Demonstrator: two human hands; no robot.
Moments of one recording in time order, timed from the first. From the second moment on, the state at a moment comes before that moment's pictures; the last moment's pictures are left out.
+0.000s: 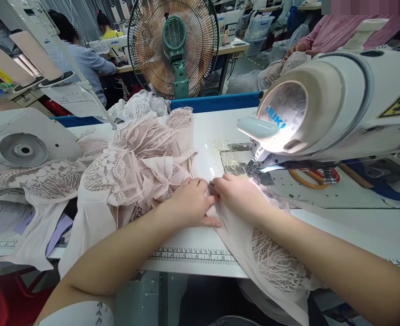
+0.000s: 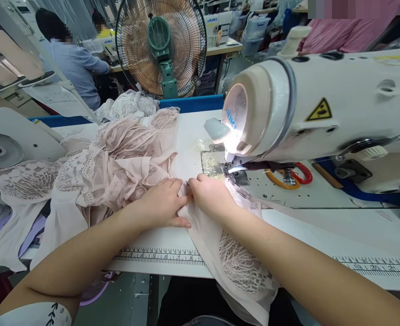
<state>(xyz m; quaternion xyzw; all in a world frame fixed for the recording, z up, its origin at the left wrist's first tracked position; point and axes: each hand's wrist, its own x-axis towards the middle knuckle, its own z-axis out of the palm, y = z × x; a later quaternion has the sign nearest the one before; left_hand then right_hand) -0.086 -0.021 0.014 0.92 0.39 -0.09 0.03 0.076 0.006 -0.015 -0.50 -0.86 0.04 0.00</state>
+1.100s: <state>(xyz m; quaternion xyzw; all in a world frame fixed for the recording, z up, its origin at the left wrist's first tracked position) -0.085 -0.030 0.021 0.90 0.43 -0.11 0.02 0.085 -0.012 -0.009 -0.56 -0.82 0.11 0.08</state>
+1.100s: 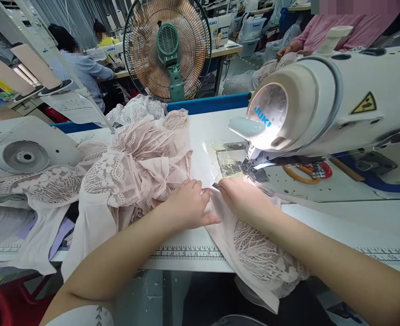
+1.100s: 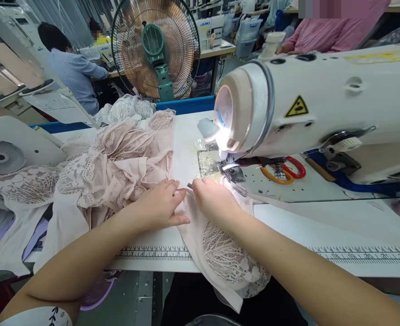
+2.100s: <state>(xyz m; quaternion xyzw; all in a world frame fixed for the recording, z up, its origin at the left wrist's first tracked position) -0.070 -0.039 0.003 0.87 0.48 -0.10 0.04 0.074 -0.005 -0.005 -0.54 -0.84 0.01 0.01</state>
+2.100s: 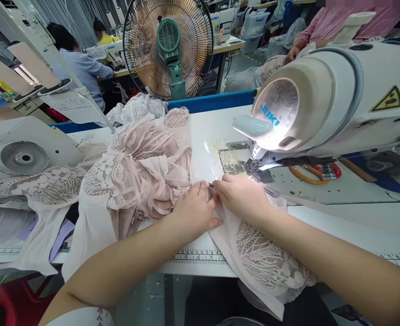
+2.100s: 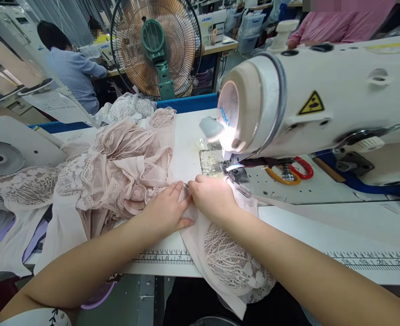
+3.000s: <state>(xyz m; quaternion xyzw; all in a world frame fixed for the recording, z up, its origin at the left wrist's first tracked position) -0.067 -0.038 0.014 0.86 0.49 -0.13 0.07 0.099 -0.020 0.008 -0.53 -0.85 -0.03 -0.06</state>
